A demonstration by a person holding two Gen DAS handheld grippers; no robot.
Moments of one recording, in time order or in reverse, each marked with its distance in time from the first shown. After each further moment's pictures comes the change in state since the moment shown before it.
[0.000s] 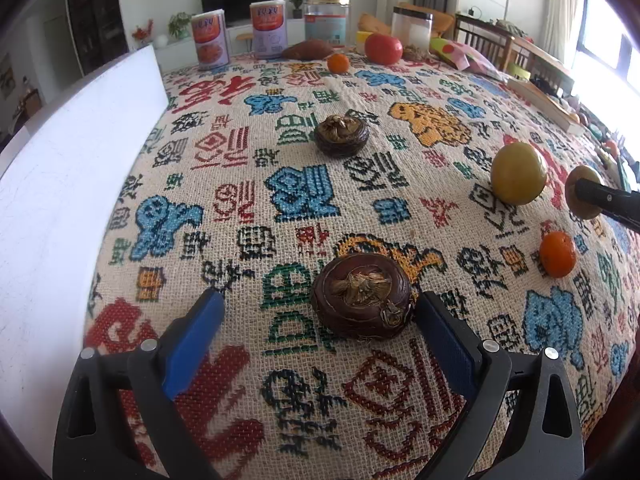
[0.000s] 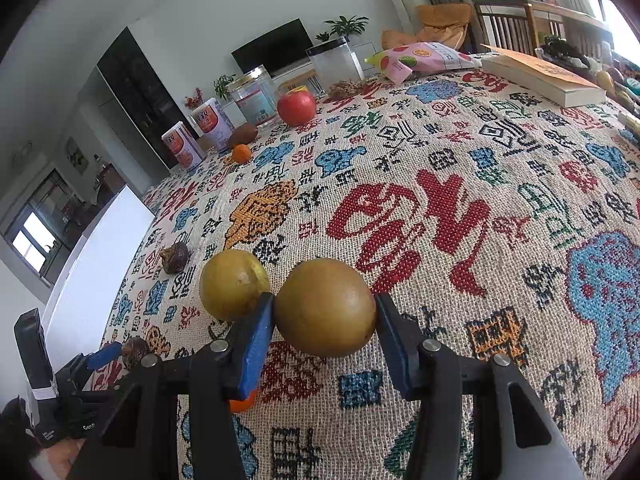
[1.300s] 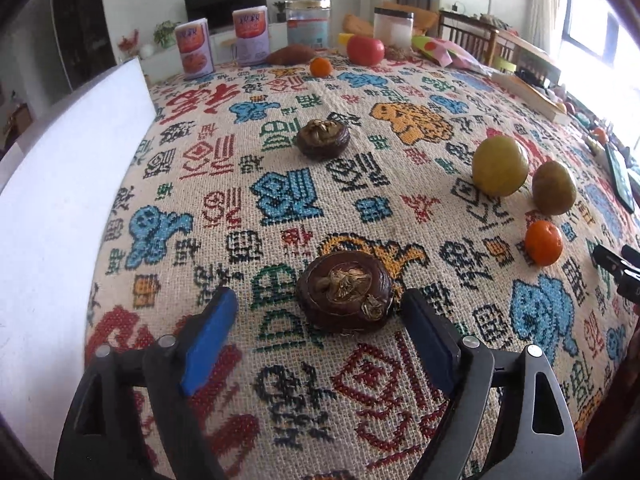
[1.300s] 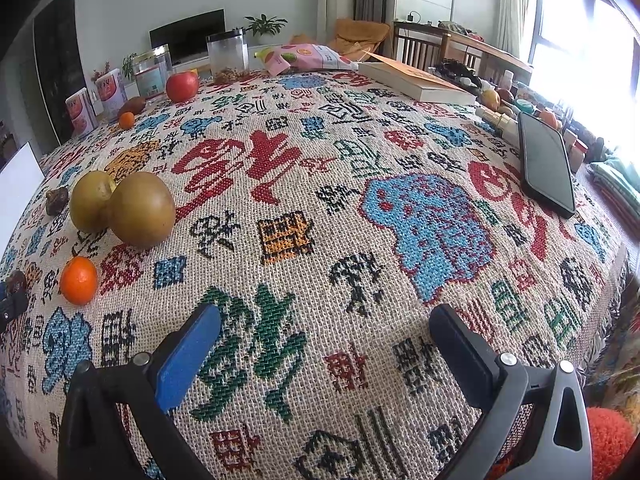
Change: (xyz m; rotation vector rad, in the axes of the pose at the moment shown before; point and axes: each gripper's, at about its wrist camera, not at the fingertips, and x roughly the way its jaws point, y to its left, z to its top) left arm -0.007 -0.006 -0.001 0.042 -0.010 -0.018; right arm -0.038 -0.036 -0.057 -0.022 -0.020 -0.473
